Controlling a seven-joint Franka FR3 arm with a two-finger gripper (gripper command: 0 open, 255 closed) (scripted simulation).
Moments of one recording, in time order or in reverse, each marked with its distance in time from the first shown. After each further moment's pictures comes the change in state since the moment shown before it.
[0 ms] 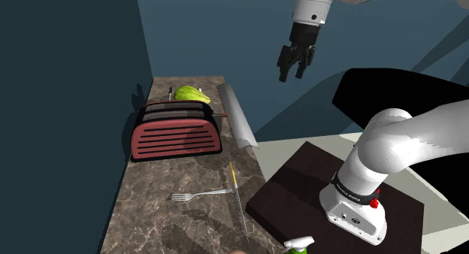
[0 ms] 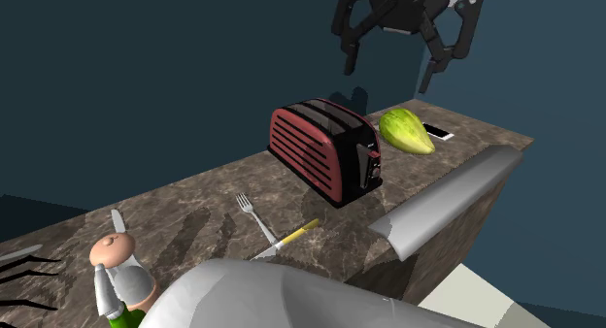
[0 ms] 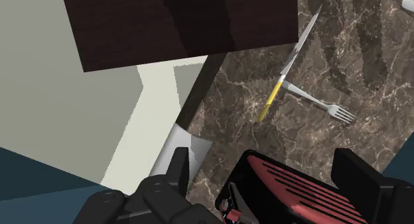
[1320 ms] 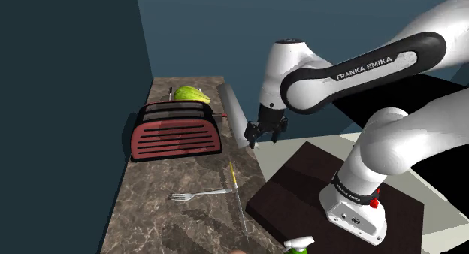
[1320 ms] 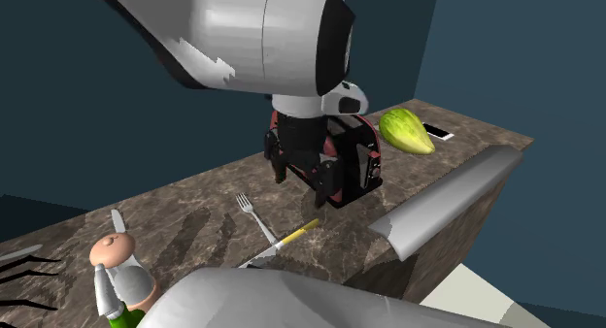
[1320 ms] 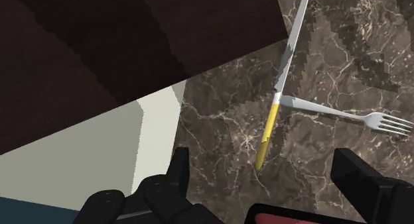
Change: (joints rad) arm 0.074 0.132 0.382 -0.432 0.240 0.610 0.425
